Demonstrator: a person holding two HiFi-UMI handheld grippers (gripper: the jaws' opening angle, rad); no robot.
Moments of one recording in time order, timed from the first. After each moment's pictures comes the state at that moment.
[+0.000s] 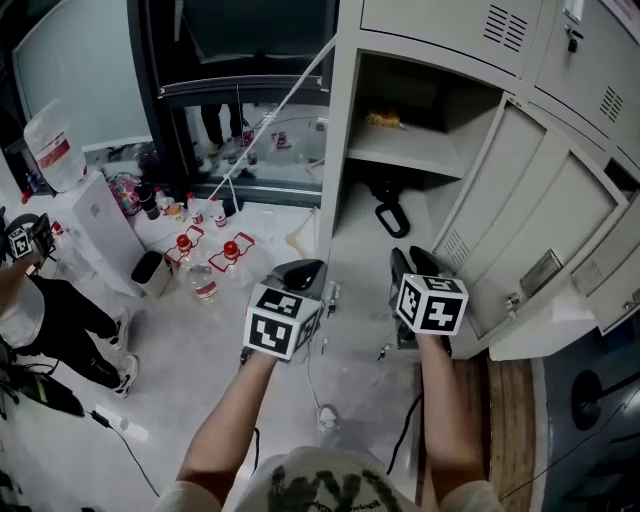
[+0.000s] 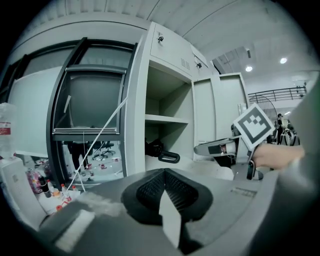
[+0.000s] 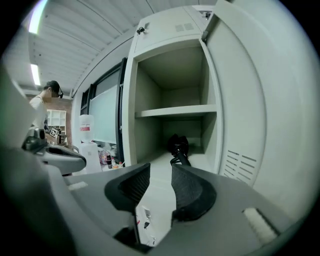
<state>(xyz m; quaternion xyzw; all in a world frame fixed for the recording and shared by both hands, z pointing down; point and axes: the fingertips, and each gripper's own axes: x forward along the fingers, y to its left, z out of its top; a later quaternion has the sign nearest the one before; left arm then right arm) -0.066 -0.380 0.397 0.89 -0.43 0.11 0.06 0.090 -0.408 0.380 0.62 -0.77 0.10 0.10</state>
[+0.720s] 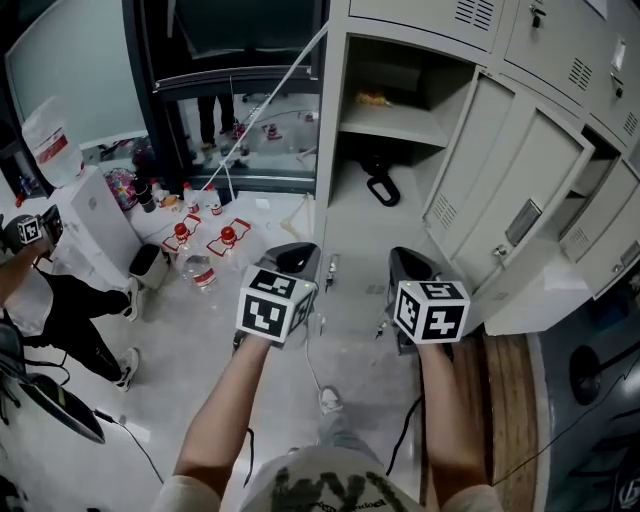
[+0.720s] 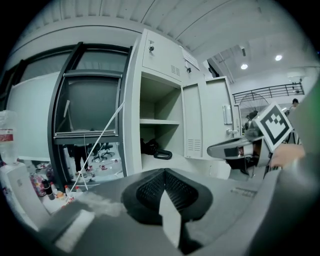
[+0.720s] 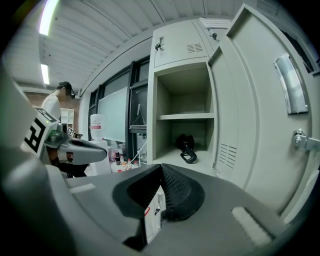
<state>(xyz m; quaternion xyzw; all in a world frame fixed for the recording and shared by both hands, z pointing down) -0.079 -0.319 0.389 0.90 -0.42 0.13 0.05 0.064 -0.305 0.376 0.60 -0.79 0.09 0.11</state>
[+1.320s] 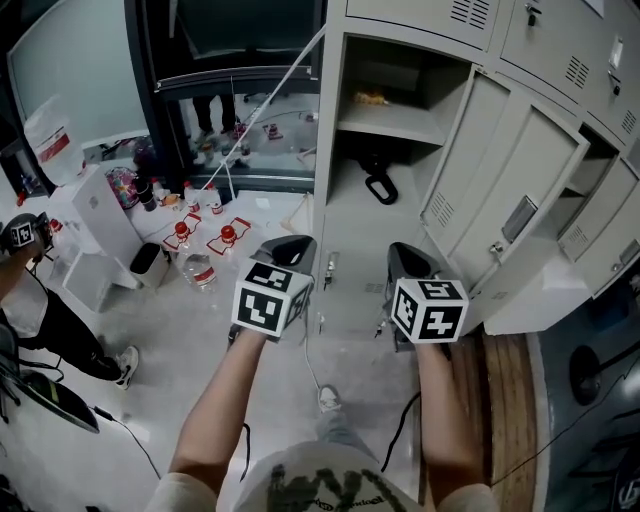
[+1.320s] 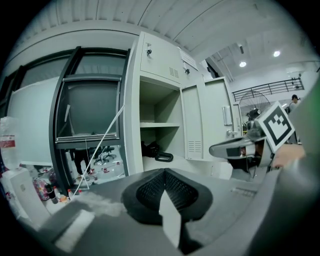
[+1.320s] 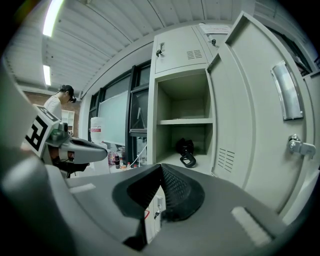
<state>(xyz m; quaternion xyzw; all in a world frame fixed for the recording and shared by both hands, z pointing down) -0.083 -0.318 0.376 0.89 -0.43 0.13 0.03 0.063 -0.300 0.365 0.61 -0.79 0.07 0.09</state>
